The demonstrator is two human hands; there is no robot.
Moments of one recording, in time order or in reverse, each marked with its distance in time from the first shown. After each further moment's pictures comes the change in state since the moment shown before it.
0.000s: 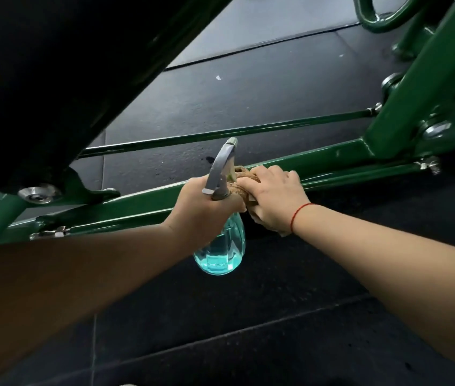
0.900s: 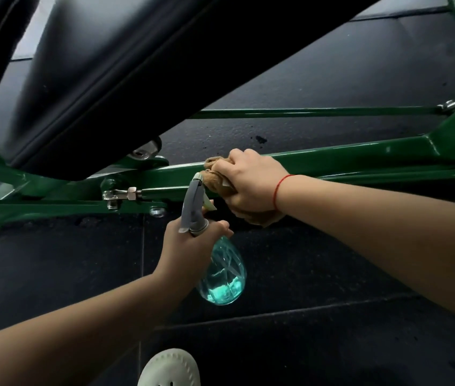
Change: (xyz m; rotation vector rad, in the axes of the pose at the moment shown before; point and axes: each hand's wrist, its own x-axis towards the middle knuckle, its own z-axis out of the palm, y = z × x) left_hand -0.086 -0.098 -0.097 -0.242 0.268 -0.254; right_hand 0.063 -0.160 -0.023 0.014 -0.109 -0.263
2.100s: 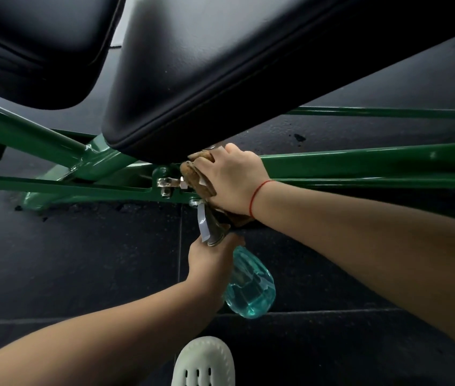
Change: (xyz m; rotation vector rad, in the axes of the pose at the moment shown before) left_hand -0.005 -0.043 -0.029 -0.211 0.228 -0.400; right_hand 0.045 -0.107 0.001 -0.103 0.161 -0.089
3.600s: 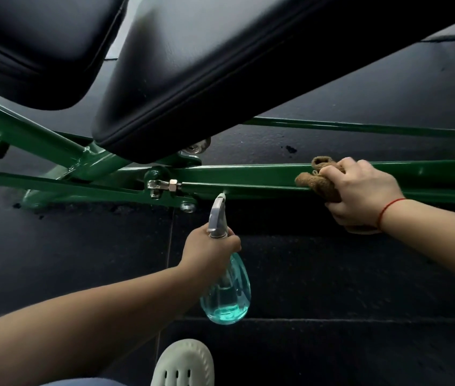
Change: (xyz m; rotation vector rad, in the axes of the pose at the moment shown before) left_hand -0.005 0.016 0.015 0.317 -0.098 0.142; right_hand -0.129 0.182 0.009 -0.116 -0.172 0.367
